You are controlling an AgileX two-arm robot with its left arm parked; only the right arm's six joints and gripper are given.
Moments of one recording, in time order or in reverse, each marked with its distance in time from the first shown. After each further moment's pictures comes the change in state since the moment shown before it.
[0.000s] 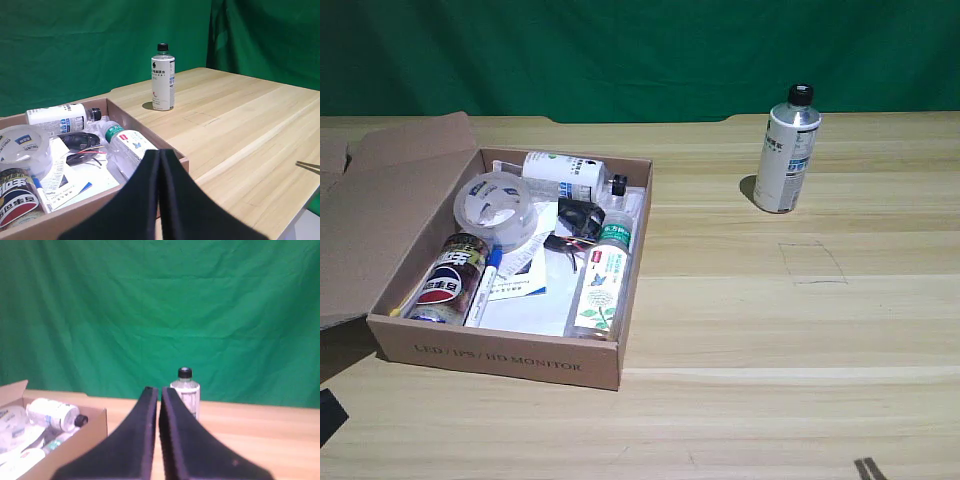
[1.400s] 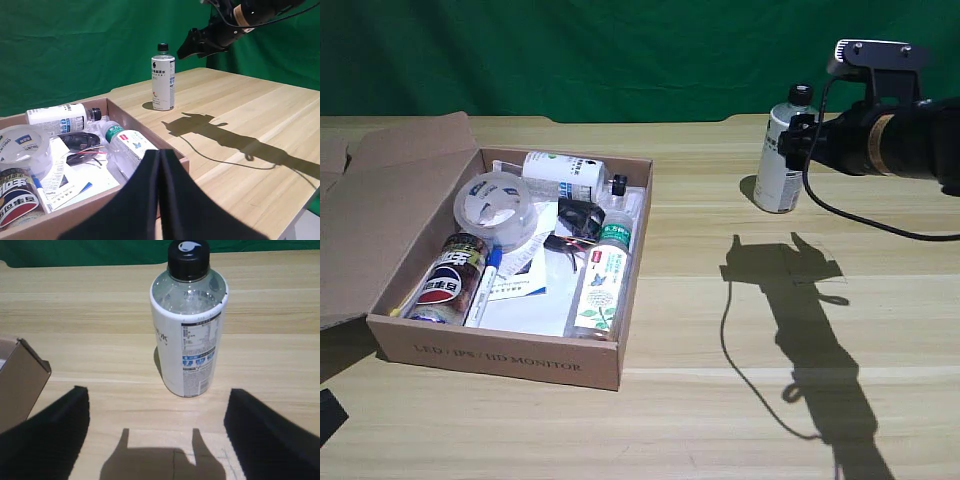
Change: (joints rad) arm 0.000 1.689 -0.947 -0.001 0.031 0.104
